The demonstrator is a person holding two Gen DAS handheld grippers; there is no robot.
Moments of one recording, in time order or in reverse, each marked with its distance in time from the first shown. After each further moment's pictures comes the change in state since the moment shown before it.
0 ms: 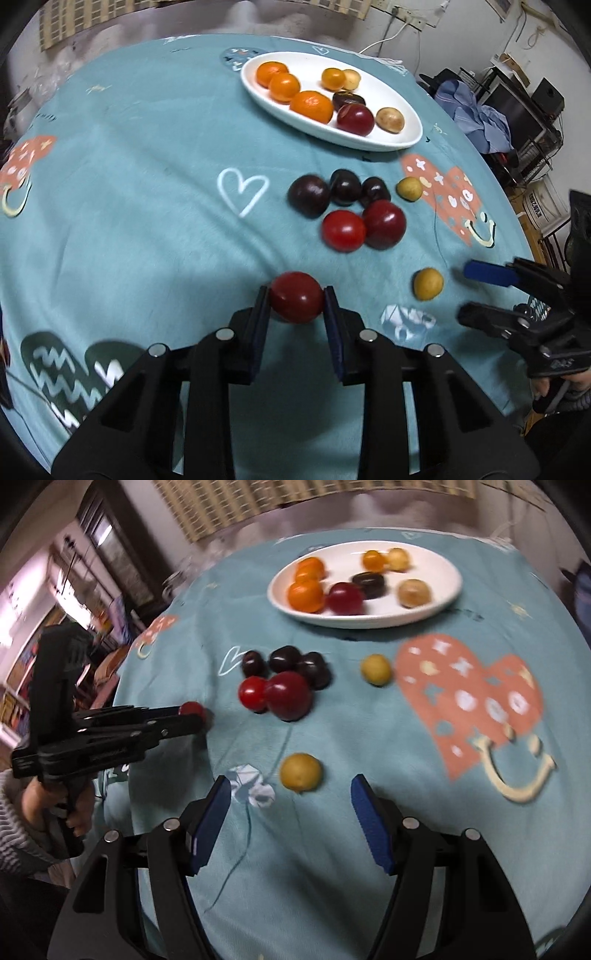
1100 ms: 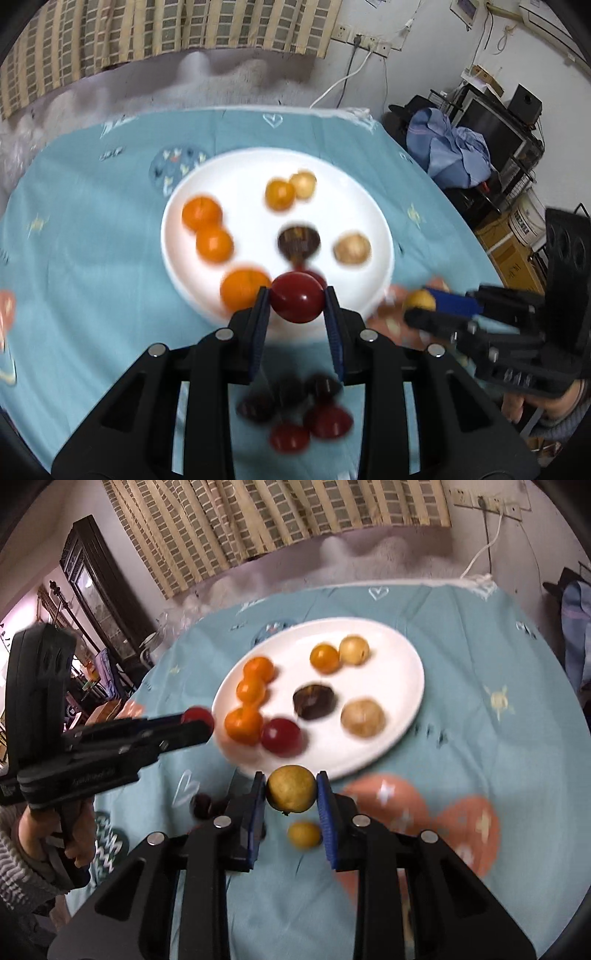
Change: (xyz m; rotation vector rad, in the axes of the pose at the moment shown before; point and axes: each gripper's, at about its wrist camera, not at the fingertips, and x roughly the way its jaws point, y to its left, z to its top) left arm 0.021 -0.053 0.161 0.127 -0.135 -0.062; right arm -0.014 -0.071 0.112 0.096 -0.201 -0.034
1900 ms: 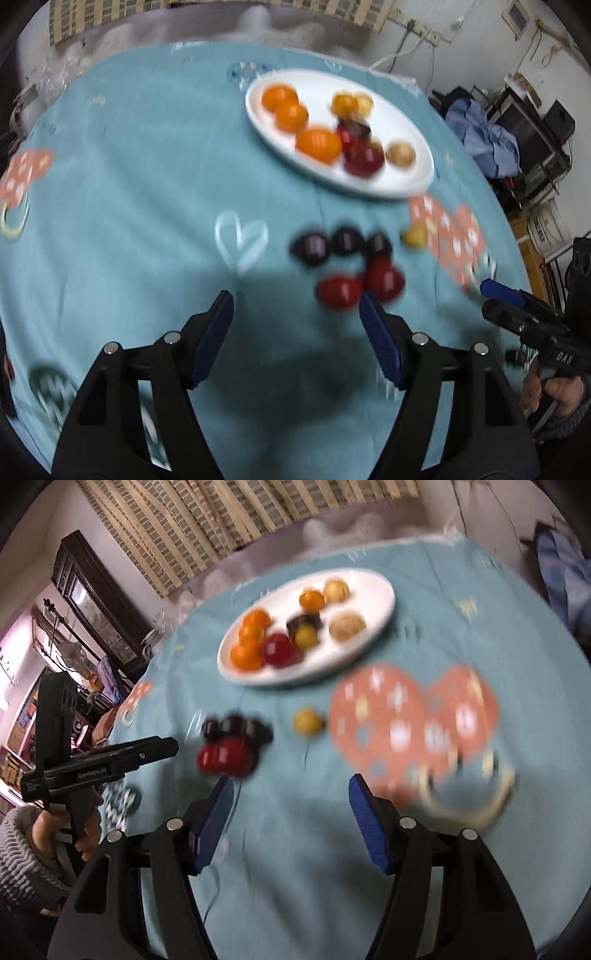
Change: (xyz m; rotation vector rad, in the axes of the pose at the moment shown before) left arm -0.038 0.029 -0.128 -0.175 0.124 0.076; right arm -0.045 0.001 -0.116 0.133 0.070 0.036
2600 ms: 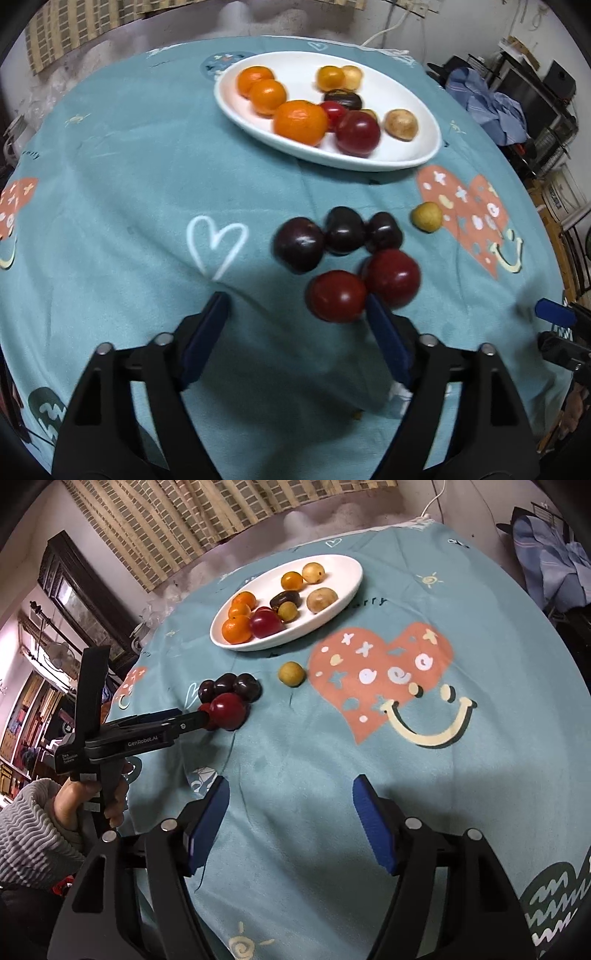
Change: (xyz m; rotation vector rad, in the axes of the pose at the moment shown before) left arm 0.034 -0.014 0.010 0.101 0.017 0.079; right arm -0.030 0.002 -0.023 0.022 0.006 -0.063
